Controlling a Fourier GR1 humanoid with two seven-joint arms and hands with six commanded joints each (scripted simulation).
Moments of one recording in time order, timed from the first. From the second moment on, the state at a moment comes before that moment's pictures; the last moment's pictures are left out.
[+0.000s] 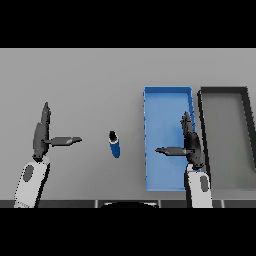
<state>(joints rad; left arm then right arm) -0.11 0.43 -0.16 -1.48 0.24 0.26 0.01 0.00 0.00 0.00 -1.57 0.00 0.00 0.00</state>
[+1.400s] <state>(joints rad) -0.06 0.56 -0.46 -1.64 0.17 -0.24 -0.08 0.09 -0.11 0.13 -1.69 0.18 0.05 -0.06</state>
